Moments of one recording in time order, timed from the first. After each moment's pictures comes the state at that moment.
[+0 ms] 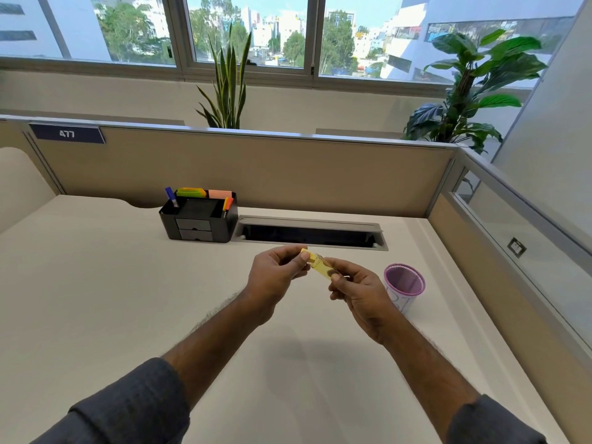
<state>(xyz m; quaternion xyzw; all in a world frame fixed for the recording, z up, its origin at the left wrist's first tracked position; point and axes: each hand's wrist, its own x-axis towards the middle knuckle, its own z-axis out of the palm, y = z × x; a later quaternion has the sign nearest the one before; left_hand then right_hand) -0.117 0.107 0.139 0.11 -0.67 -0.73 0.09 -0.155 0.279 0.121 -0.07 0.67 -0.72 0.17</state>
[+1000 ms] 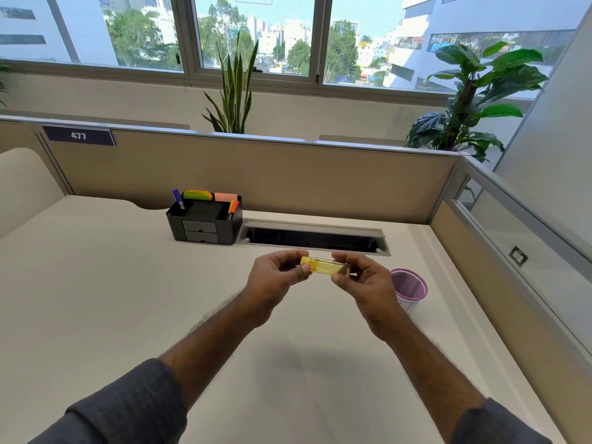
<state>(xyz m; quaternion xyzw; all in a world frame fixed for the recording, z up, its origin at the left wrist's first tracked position) -0.106 0.094 0.141 0.09 -0.65 -0.75 0.06 -0.145 0.277 0.136 -0.16 0.70 -0.70 0.06</state>
